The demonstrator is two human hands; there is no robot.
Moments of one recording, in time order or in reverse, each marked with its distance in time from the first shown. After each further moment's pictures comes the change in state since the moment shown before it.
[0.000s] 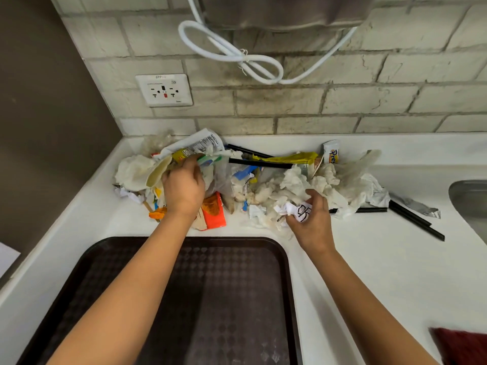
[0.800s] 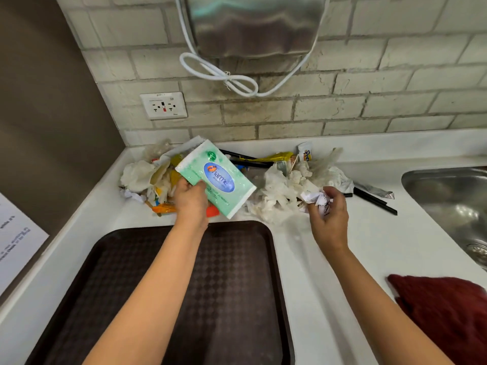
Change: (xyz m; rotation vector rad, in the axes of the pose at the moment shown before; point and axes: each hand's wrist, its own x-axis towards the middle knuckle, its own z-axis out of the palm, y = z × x) left_hand -0.067 0.061 -0.053 -1.152 -0.063 -0.746; right_hand -0.057 0.000 -0.069 0.225 0.281 -0.065
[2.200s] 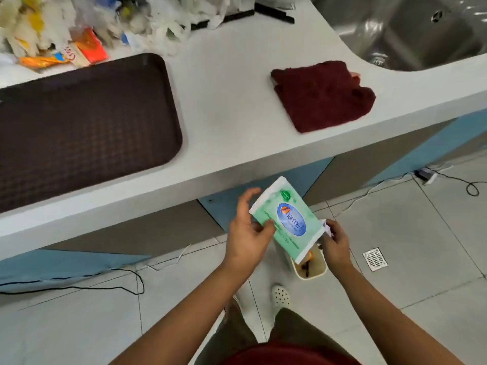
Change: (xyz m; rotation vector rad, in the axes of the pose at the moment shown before) left_hand -0.424 -0.184 -0.095 0.563 -0.733 -0.176; right_hand -0.390 0.120 -0.302 -0.083 0.056 0.812
